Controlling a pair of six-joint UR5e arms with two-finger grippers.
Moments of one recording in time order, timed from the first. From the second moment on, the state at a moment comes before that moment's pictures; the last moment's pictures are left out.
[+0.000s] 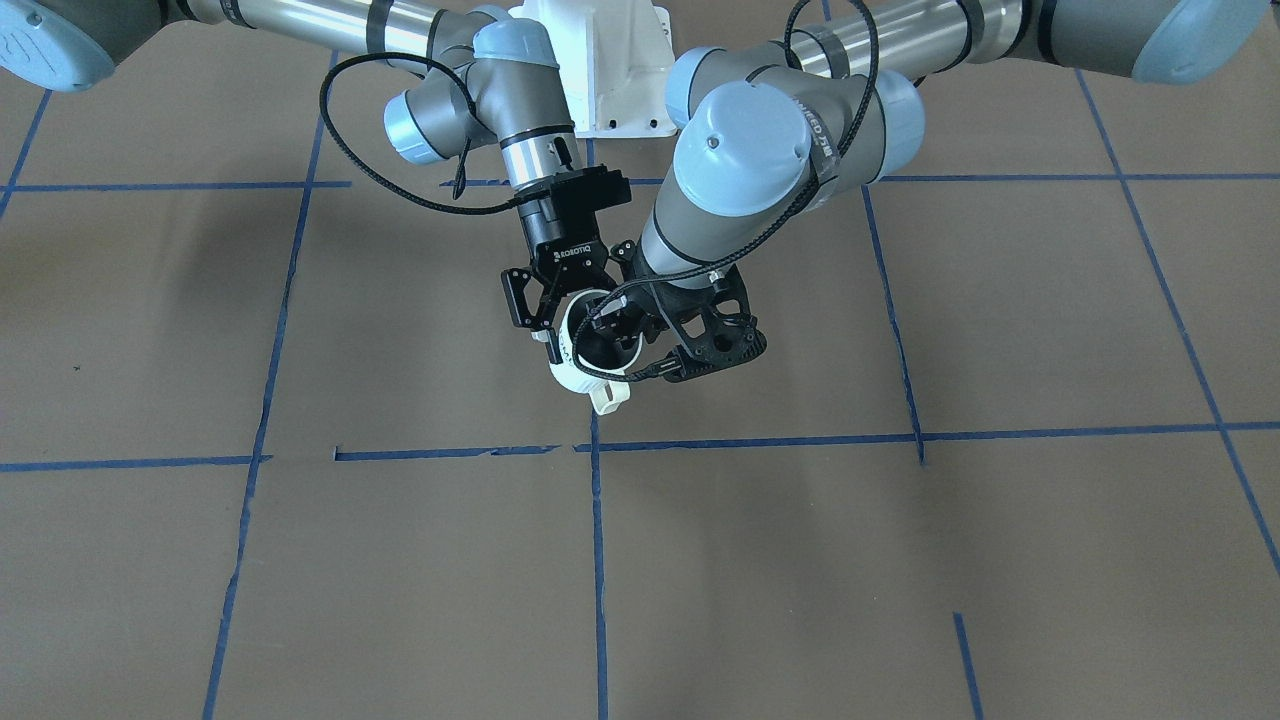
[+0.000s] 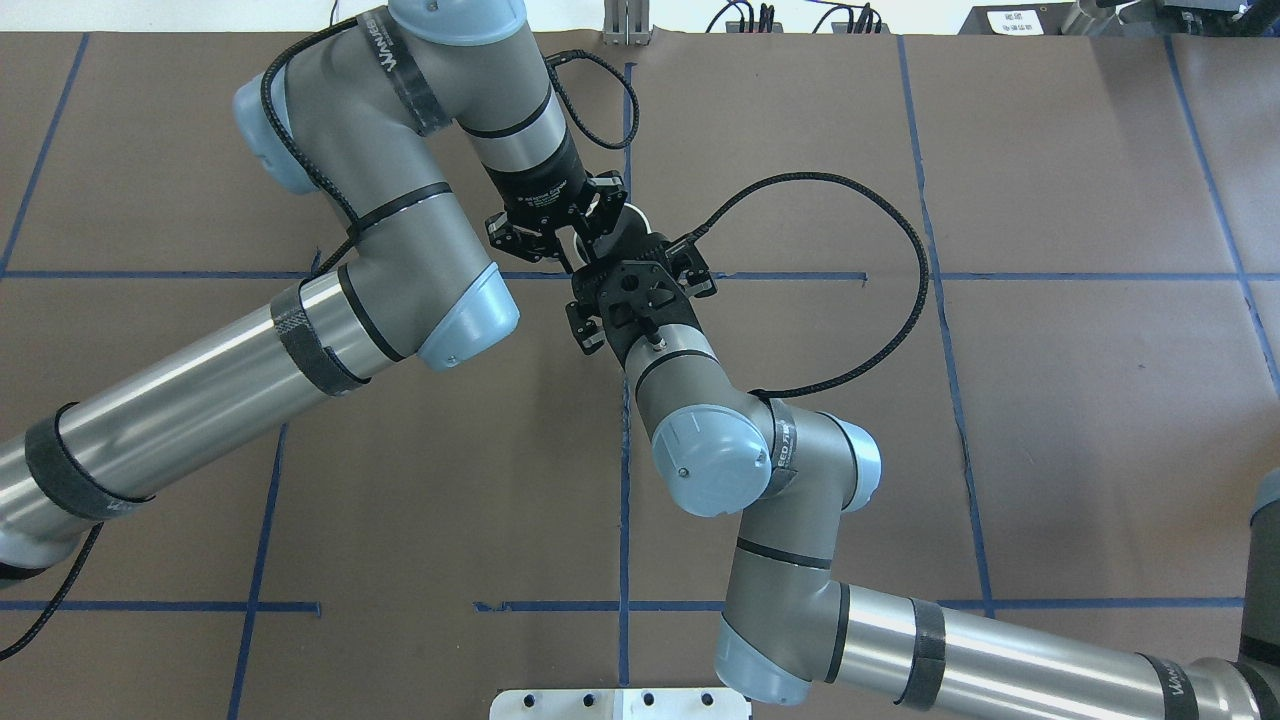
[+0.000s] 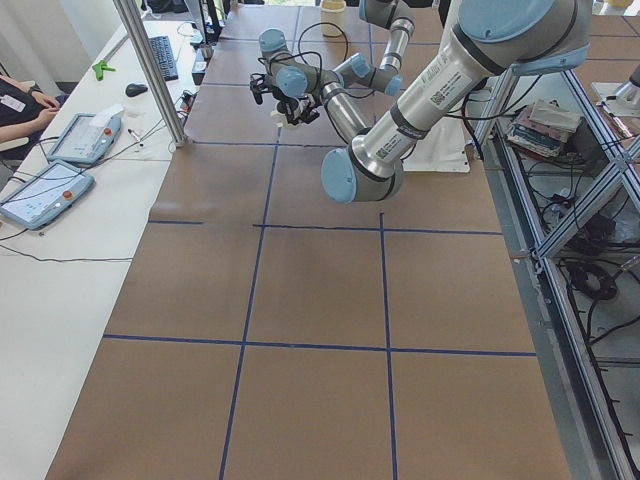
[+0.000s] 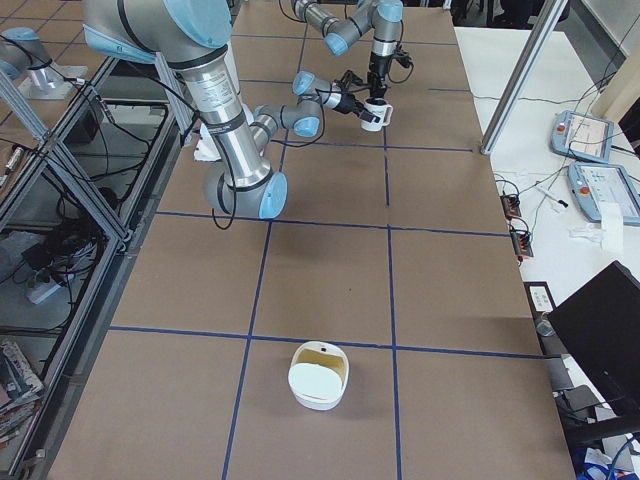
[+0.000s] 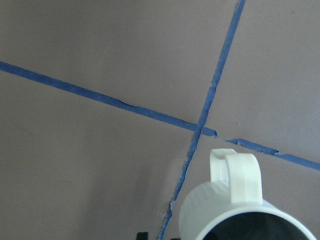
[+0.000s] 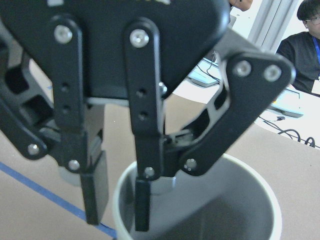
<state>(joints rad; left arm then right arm) -0.74 -2.48 -1.44 -1.61 -2.21 -1.41 0.33 -0.90 1.51 -0.92 0.92 0.69</state>
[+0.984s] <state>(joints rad) -0.74 -2.49 -1.44 -1.61 -2.21 -1.42 0.33 -0.90 1.52 -0.90 0.92 0.67</state>
